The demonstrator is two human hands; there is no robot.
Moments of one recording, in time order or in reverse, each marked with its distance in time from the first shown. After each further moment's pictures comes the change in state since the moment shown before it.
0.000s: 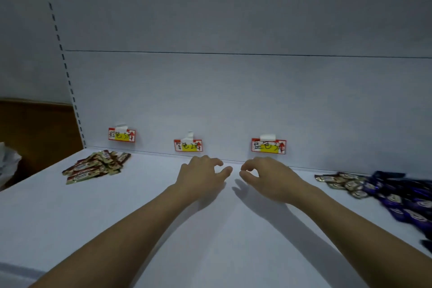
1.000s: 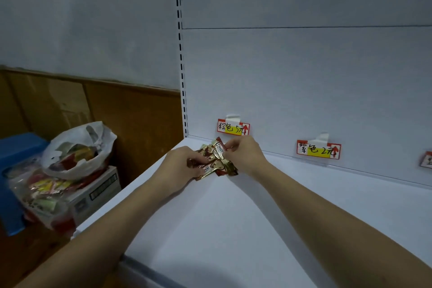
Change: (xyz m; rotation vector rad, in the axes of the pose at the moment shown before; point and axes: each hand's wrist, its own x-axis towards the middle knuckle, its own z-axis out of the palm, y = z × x) left_hand -0.022 -0.315 -0.105 -0.193 0.160 -0.063; right_hand 0.198 -0.273 0.148 0.651 0.007 0.124
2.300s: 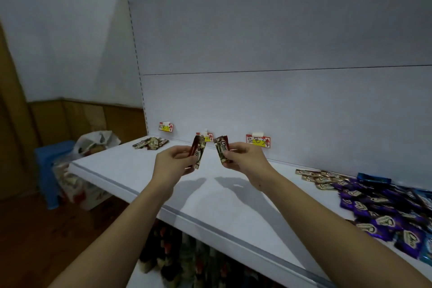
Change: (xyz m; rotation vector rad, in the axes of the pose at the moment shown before) left_hand -0.186 0.394 0.136 -0.864 0.458 -0.313; right_hand -0.259 0.143 -0.348 0.772 -0.213 -0.063
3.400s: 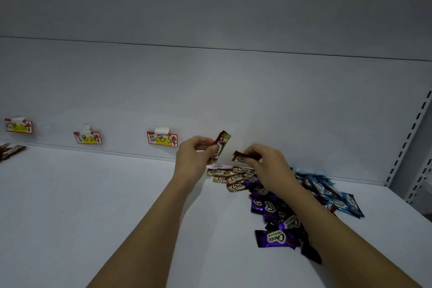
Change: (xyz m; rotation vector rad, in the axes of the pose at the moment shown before) left_hand 0.038 -0.054 0.276 -0.018 -0.380 0.074; right_hand -0.010 0.008 -0.251 -1.094 0.435 -0.191
